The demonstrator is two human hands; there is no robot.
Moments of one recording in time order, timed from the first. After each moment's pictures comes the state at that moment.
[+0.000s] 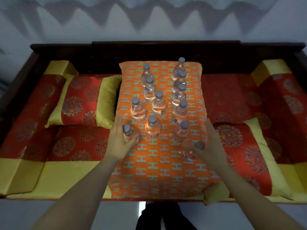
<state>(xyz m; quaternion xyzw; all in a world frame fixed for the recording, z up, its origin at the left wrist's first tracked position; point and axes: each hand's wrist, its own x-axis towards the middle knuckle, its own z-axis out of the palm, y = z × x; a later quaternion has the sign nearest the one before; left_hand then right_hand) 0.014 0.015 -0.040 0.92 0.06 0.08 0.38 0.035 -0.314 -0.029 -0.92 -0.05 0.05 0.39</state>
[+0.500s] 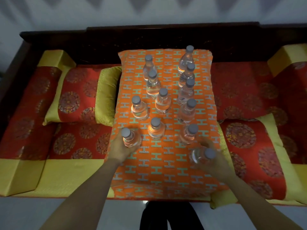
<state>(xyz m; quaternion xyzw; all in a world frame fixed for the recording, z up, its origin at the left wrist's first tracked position) 0.029 0.021 -0.083 0.87 0.19 -0.05 0.45 0.045 -0.325 -0.081 -0.81 -0.03 0.24 0.53</state>
